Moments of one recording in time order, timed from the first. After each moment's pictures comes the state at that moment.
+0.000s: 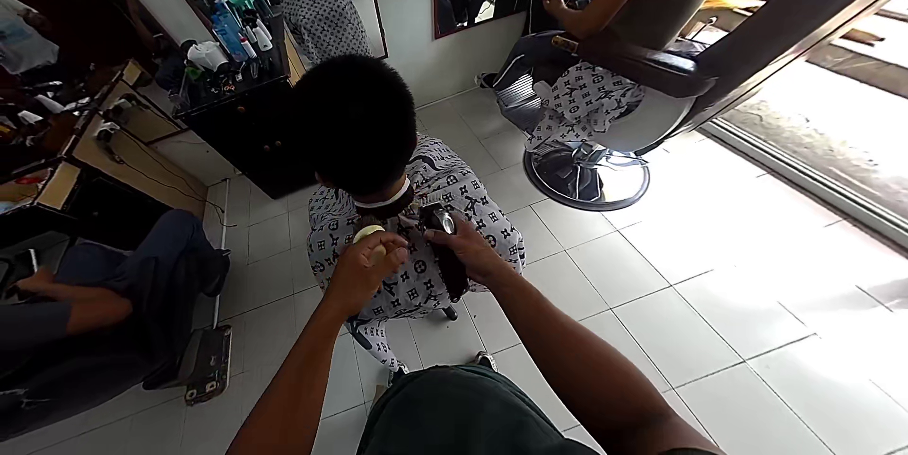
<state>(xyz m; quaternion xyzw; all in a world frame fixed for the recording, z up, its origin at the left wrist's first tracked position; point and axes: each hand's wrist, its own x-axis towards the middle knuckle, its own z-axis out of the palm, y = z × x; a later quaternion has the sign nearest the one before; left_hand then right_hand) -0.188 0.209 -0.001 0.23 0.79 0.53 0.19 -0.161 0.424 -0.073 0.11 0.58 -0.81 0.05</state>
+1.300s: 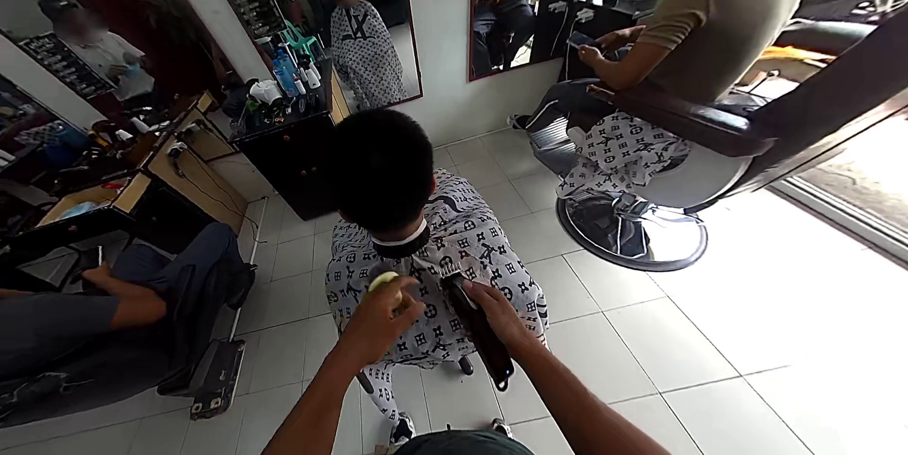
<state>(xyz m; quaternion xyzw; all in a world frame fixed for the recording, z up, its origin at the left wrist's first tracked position) -0.174 0.220 -0.007 0.24 0.88 0.40 0.09 -0.141 0.455 -0.105 0.11 0.61 -0.78 0.09</state>
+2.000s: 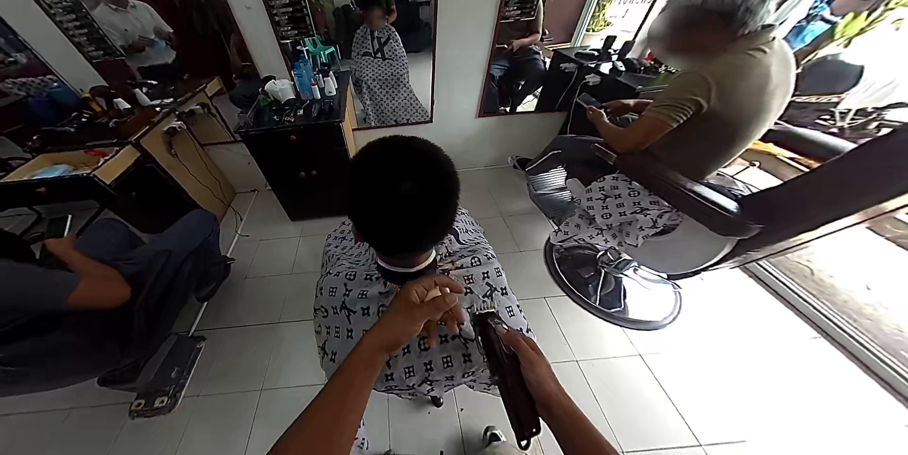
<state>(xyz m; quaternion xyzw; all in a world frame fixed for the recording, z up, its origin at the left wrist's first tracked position) -0.217 0.267 -0.005 0.24 0.60 0.70 0.30 -0.122 0.485 -0.103 0.17 0.60 -0.78 0.03</state>
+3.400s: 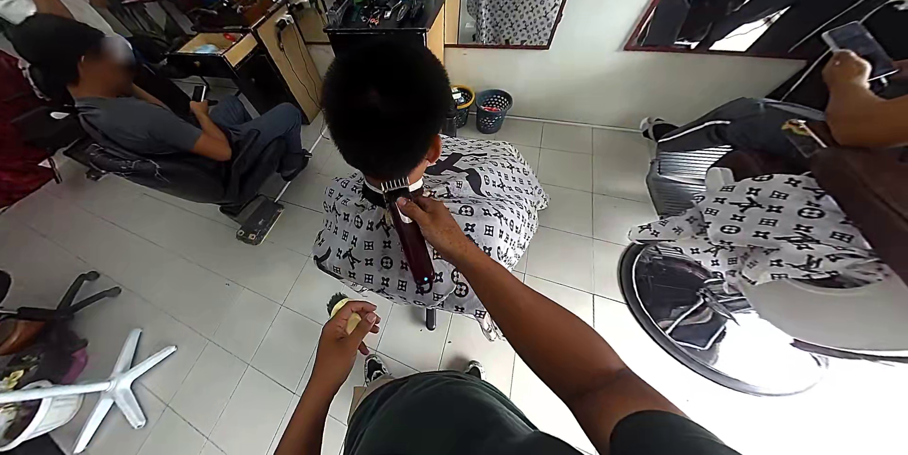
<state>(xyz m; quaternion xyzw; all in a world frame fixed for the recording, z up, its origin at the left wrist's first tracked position) -0.035 0.335 -0.103 -0.19 0.73 0.66 -0.04 -0.259 0.482 -0.062 -0.18 0.69 -0.67 0.21</state>
